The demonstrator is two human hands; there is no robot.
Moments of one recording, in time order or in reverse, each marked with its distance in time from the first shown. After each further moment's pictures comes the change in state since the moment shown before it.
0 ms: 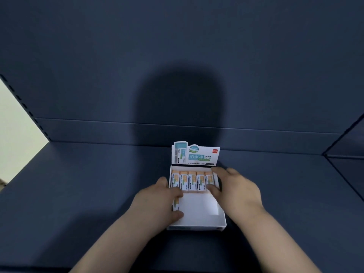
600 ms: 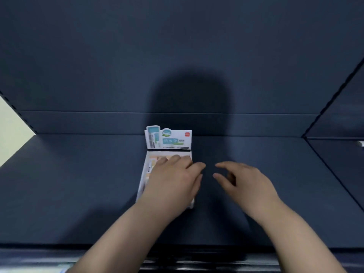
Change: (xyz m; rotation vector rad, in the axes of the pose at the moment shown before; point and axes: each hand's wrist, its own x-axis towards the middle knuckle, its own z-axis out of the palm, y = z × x) left_hand 0.010 0.093 0.007 0.133 0.554 0.264; right_hand -0.046 0.073 -0.029 0.201 0.040 -0.028
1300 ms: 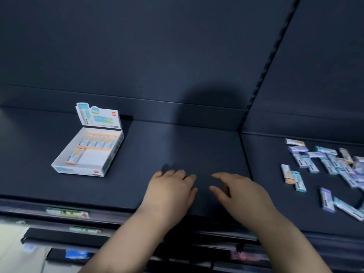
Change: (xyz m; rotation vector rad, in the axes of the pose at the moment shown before) left_hand 0.031 0.225 0.046 0.092 -0.252 -0.188; right_hand -0.078 0.180 -0.104 -0.147 -0.172 -0.101
